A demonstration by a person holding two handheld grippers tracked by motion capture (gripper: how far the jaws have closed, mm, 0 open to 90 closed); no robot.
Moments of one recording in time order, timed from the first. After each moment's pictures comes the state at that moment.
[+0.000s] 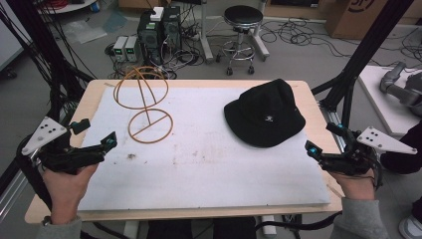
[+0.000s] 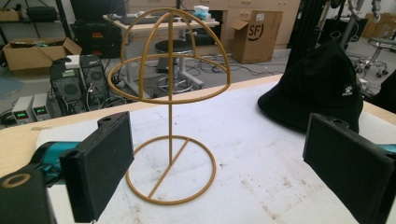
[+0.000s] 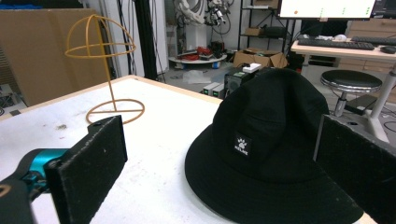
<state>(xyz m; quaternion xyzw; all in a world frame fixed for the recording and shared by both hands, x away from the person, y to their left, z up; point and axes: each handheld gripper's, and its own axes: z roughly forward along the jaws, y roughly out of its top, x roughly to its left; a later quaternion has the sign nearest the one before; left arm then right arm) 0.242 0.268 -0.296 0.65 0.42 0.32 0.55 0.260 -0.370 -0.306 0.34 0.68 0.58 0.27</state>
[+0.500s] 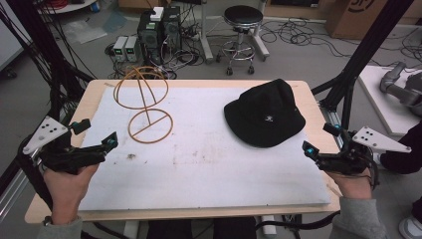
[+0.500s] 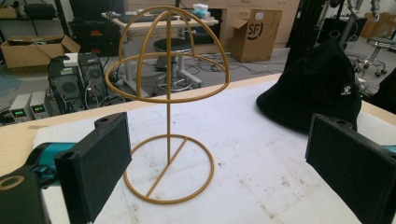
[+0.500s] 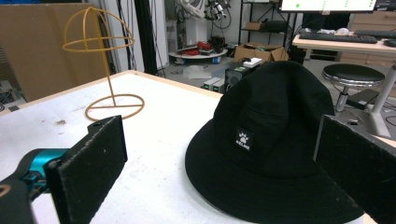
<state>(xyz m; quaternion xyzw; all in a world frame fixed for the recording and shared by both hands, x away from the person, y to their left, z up) 0.243 0.266 -0.296 0.65 0.42 0.31 0.55 0.263 -0.366 -0.310 0.35 0.69 0.58 0.27</state>
